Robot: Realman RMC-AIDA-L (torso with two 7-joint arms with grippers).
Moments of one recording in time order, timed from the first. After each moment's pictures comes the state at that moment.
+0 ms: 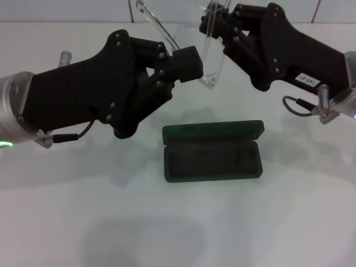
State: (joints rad) left arm -0.47 -2.08 1.17 0.72 1.16 1.93 -1.22; right arm 0.65 2.03 -1.60 -0.38 -0.62 -1.74 0.89
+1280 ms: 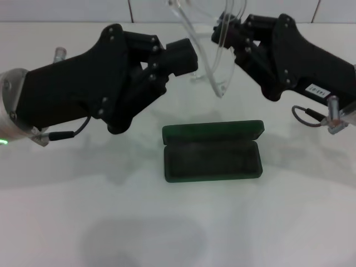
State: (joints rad) left arm -0.47 -2.08 1.16 0.72 1.14 1.94 -1.23; right arm 0.60 2.02 -1.64 -0.39 -0.58 -1.75 0.88
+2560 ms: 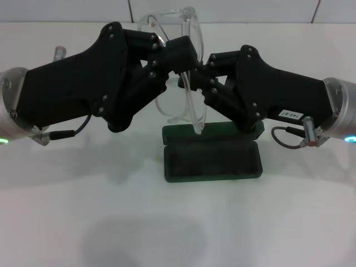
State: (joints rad) left arm -0.47 -2.08 1.16 0.72 1.14 1.93 -1.23; right arm 0.65 2.02 -1.68 -0.39 -0.69 -1.73 0.92
